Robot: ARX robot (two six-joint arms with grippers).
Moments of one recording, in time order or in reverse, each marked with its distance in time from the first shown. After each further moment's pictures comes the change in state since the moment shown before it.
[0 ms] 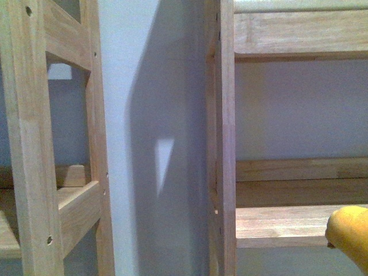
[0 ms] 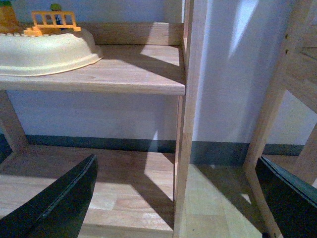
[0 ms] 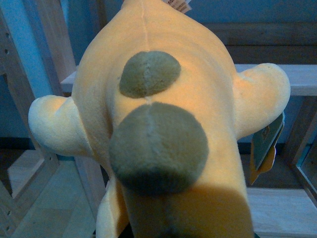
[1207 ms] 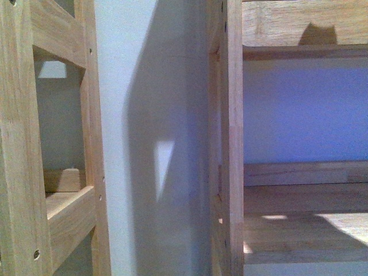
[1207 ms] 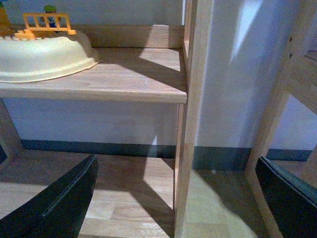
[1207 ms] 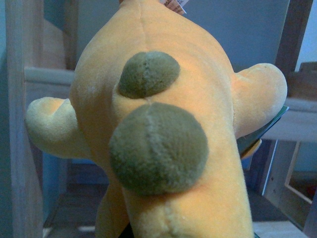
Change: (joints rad) left arm 0.000 0.000 0.000 0.000 0.000 0.000; right arm 0.712 0.568 0.632 0.467 0.862 -0.530
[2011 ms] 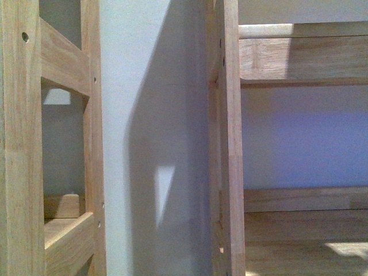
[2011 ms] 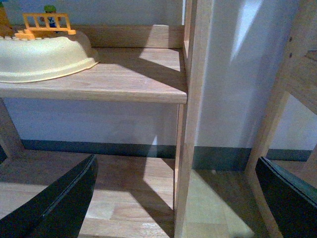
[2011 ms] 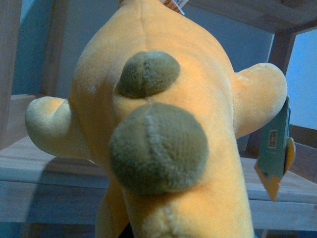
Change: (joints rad) left arm 0.000 0.000 0.000 0.000 0.000 0.000; right arm -0.347 0.241 0.467 -0.255 -0.332 0.072
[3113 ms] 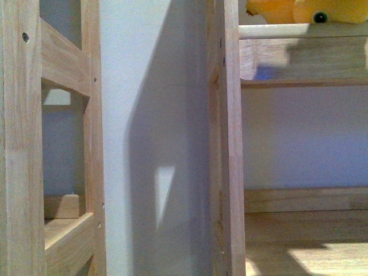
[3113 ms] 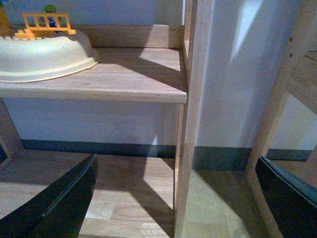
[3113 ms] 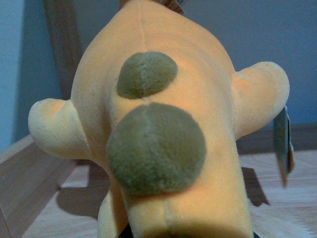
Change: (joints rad) left arm 0.000 0.000 0.000 0.000 0.000 0.000; right arm -0.199 0.627 0.560 -0.132 -0.303 0.484
